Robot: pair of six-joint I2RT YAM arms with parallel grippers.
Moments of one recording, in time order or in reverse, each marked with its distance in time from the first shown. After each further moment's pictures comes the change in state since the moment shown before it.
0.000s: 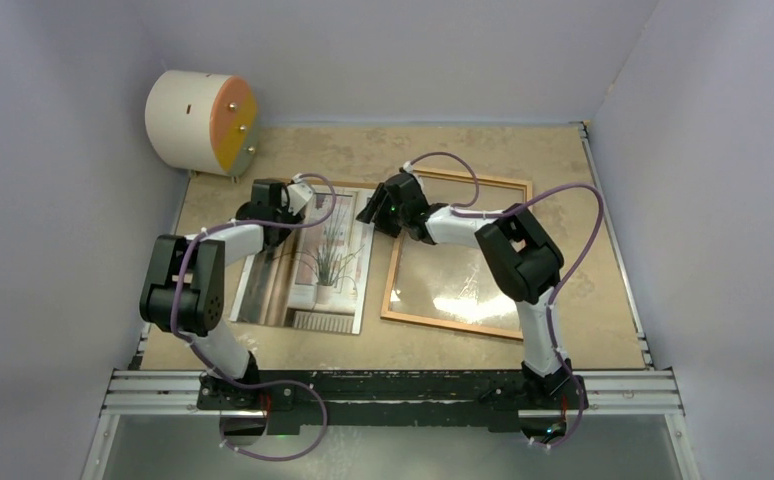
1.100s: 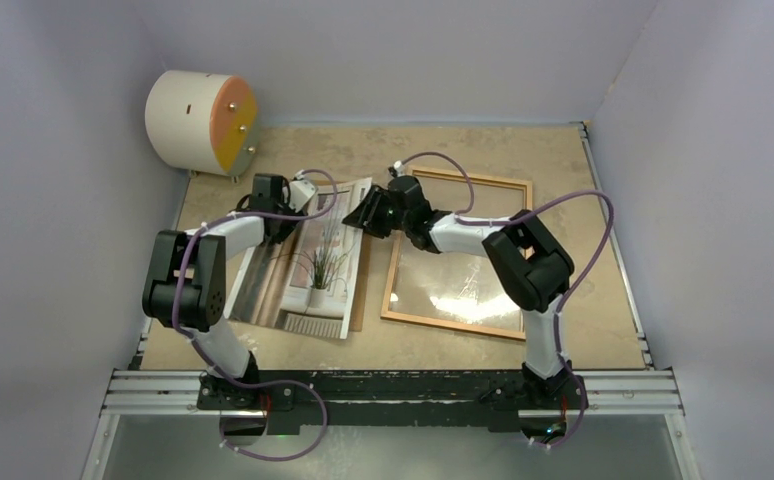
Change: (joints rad) left arm 0.002 0.032 0.075 -0.103 0.064 -0.004; right arm 0.027 -0.093 -0.103 0.194 -0.194 0.017
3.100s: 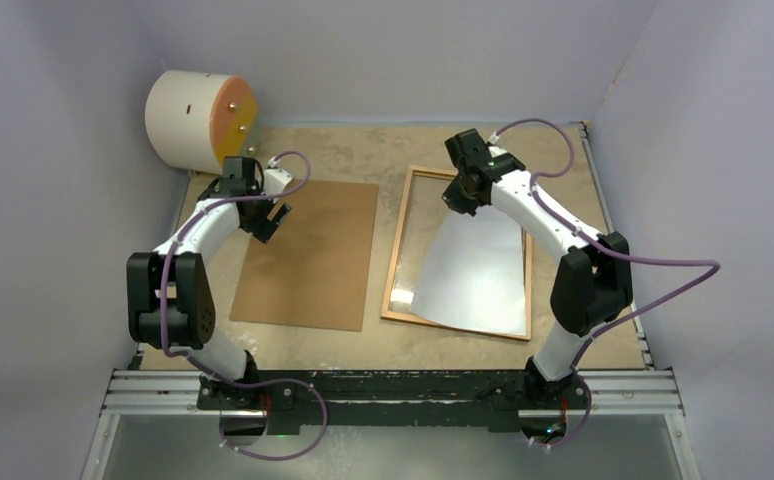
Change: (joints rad) left arm 0.119 -0.126 0.165 -0.432 0.108 -0.067; right arm -0.251 -0.284 0.274 -1.116 0.495 -0.016
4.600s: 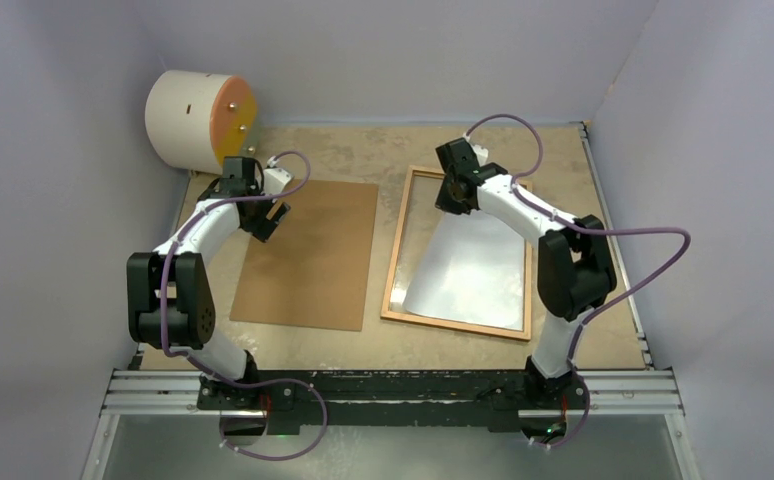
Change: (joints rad) left arm 0.000 0.000 -0.003 0.016 -0.024 0.004; right arm 0.000 0.105 -0.070 0.243 -0.018 -0.309
